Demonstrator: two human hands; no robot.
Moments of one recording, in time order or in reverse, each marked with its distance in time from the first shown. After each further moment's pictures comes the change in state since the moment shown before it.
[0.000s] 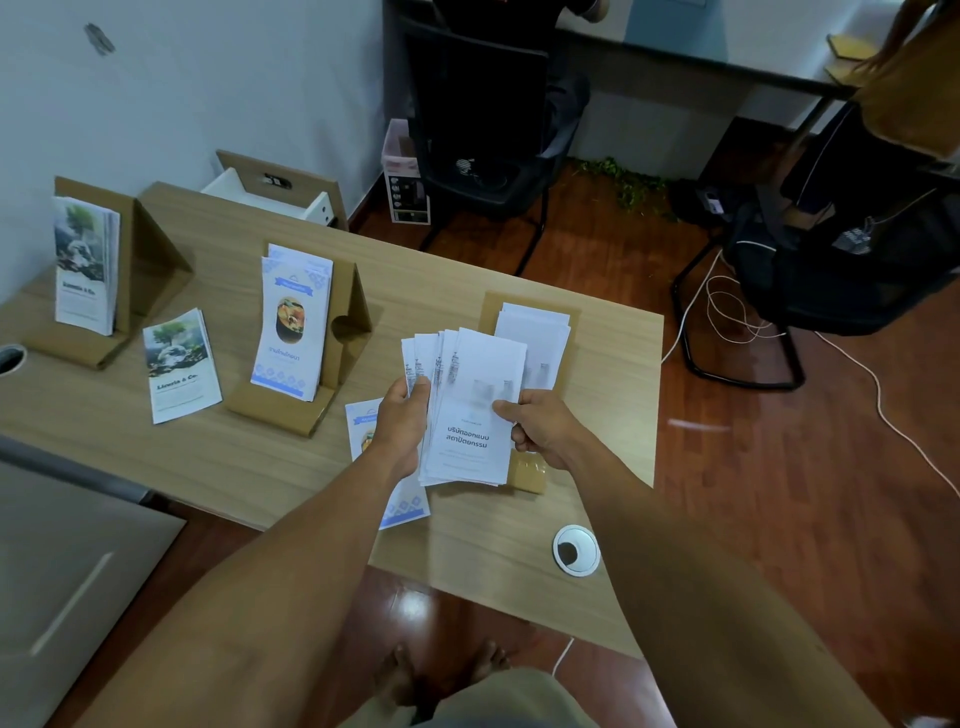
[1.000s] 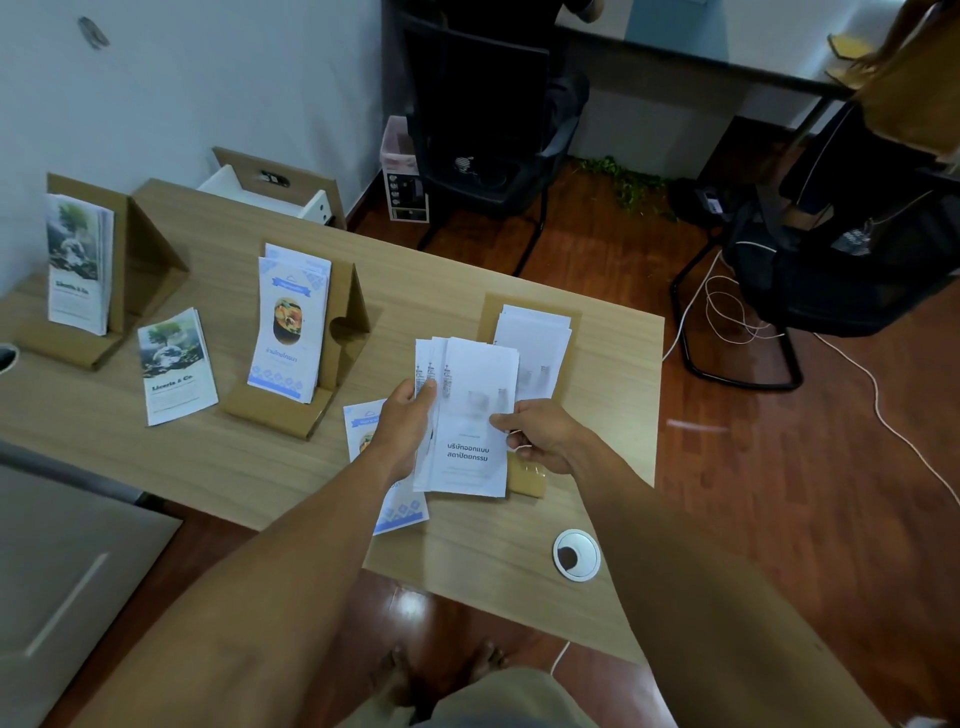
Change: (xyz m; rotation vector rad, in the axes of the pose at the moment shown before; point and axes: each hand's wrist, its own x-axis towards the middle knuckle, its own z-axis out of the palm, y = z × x) left_hand 0.007 -0.002 -0.003 0.080 -0.081 0.027; right_hand 0.003 -0.002 -0.002 0.045 -0.084 0.133
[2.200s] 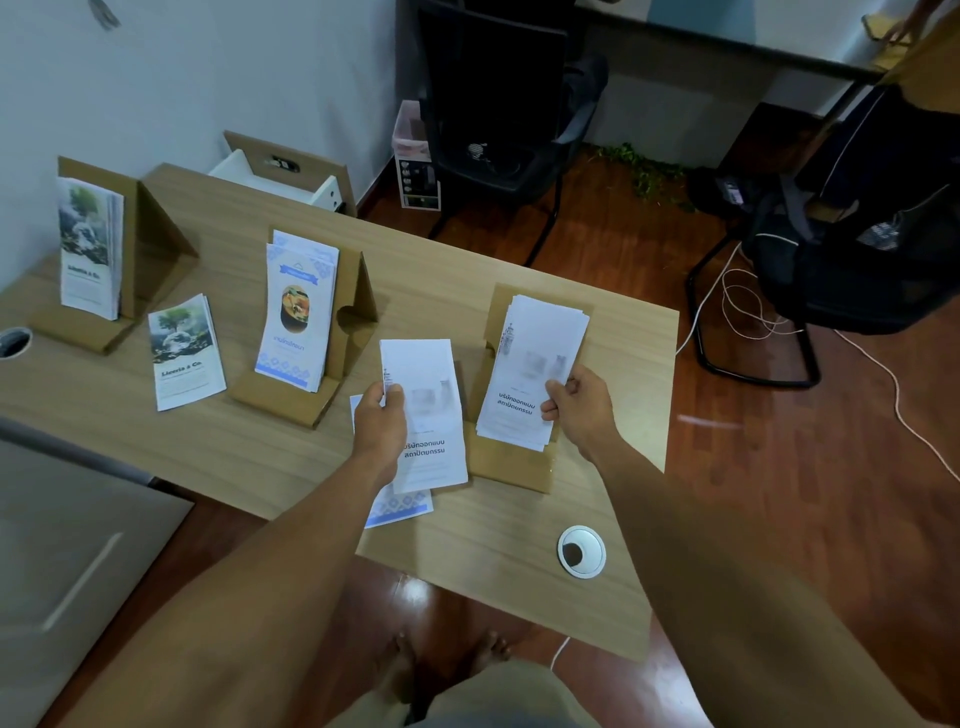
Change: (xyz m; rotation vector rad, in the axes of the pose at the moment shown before) left_hand -0.003 -0.013 -0.025 0.092 0.292 0.059; right_hand 0.015 0.008 -0.034 -0.122 0.409 -0.383
